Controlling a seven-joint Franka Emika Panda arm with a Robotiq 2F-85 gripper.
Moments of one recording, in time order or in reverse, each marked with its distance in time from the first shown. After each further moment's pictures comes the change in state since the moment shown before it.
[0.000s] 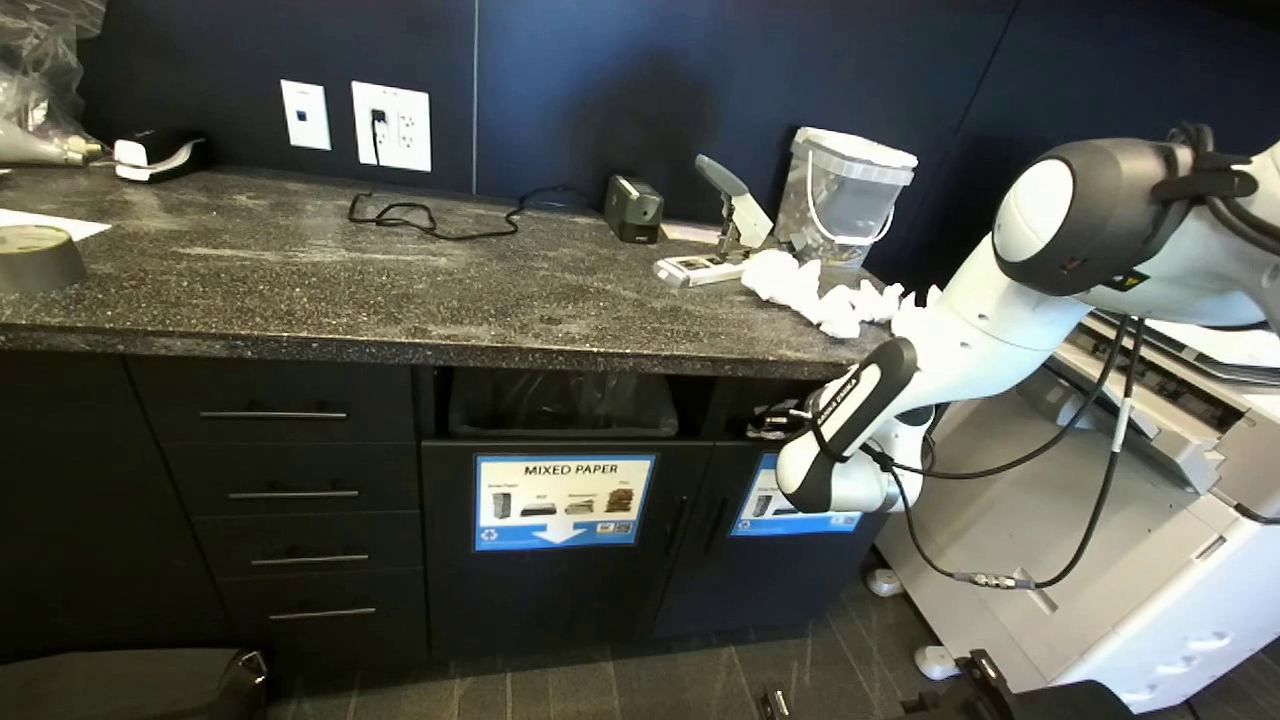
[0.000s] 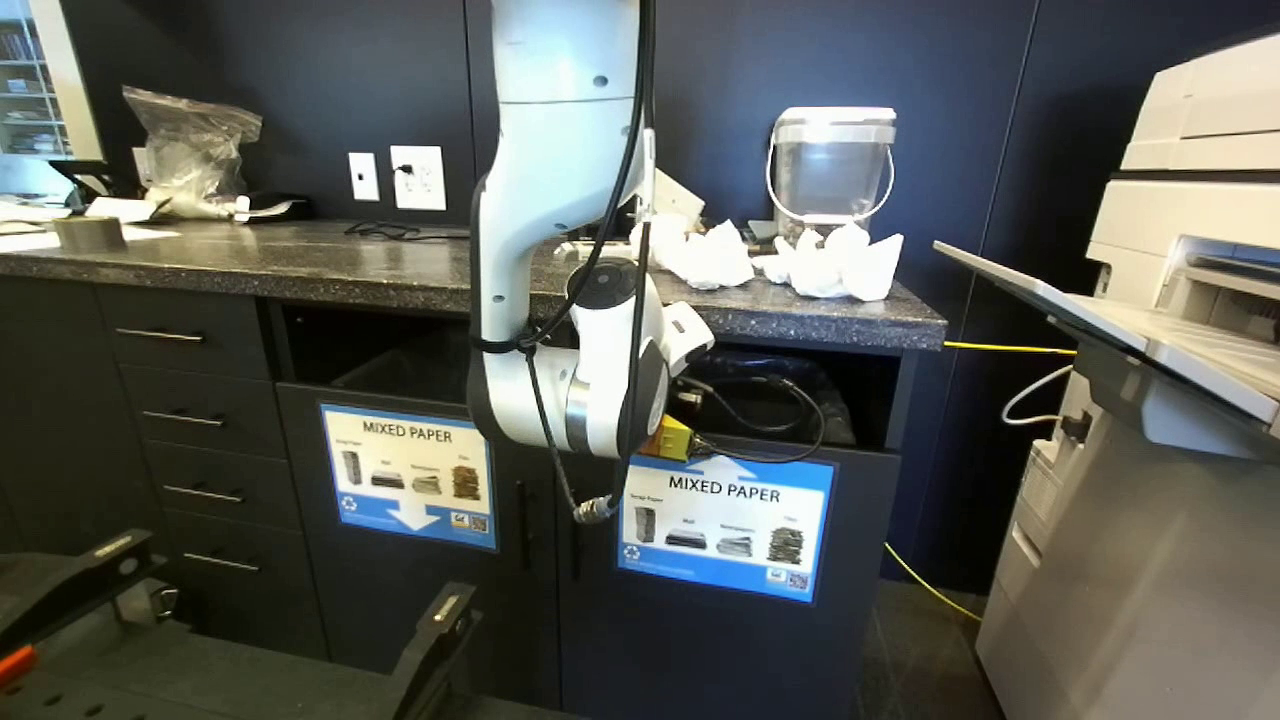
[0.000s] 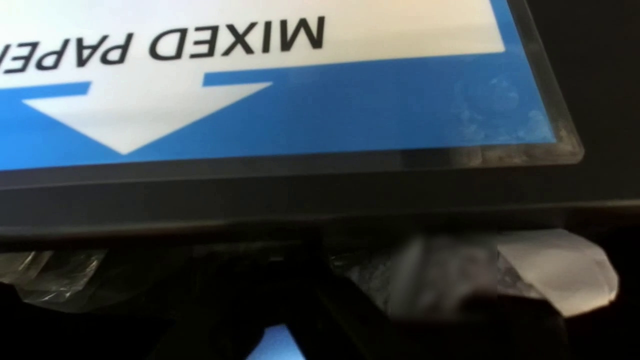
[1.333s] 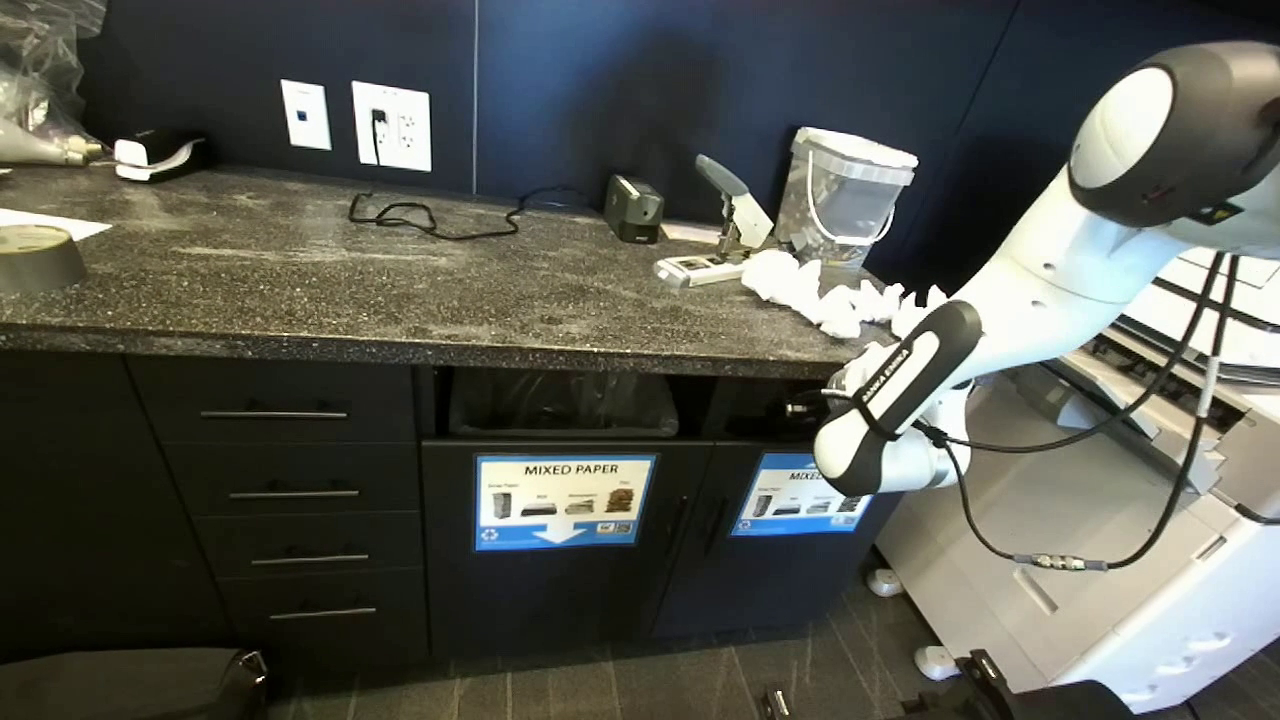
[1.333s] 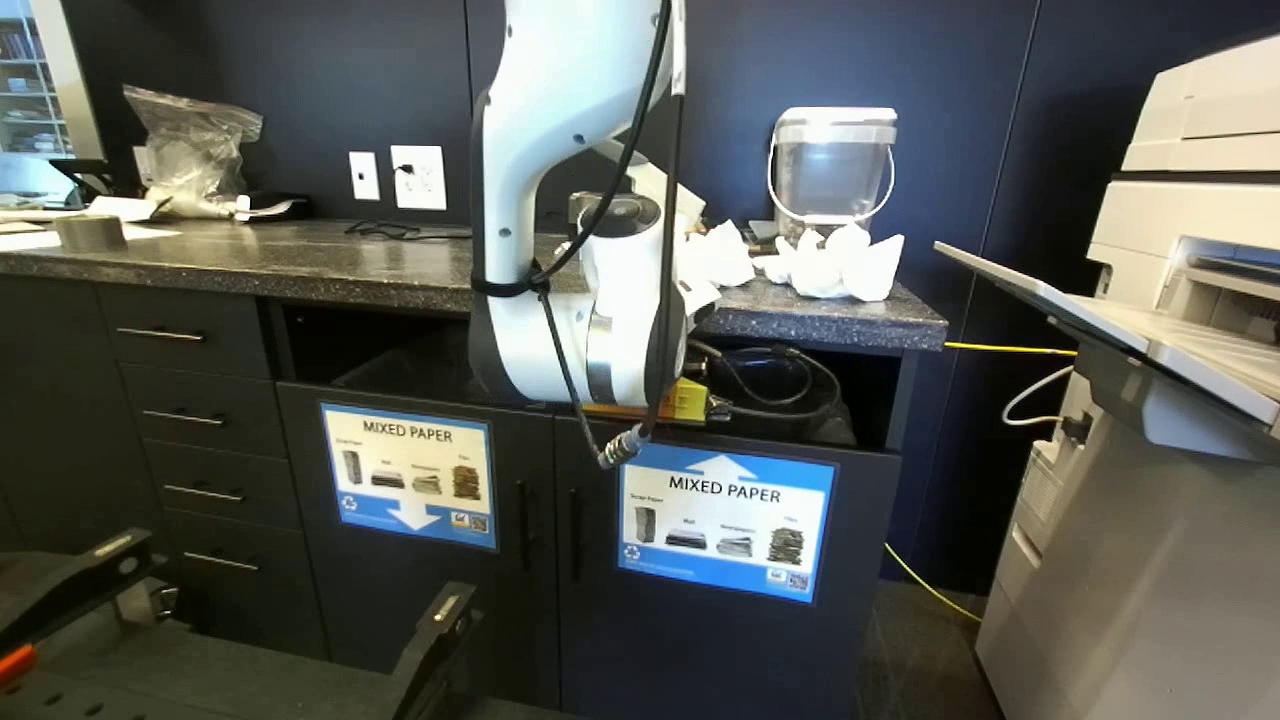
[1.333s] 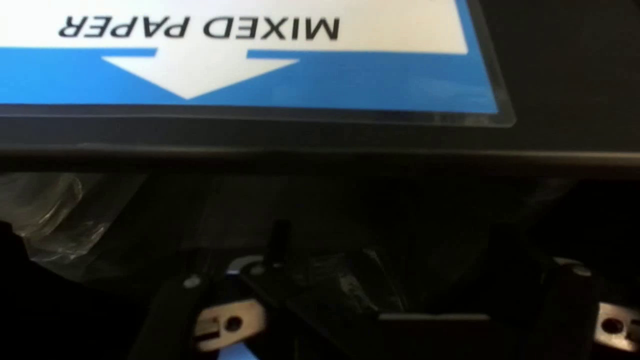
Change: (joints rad) arm -0.054 -0.190 0.002 -0.175 -0.158 -0.107 0.001
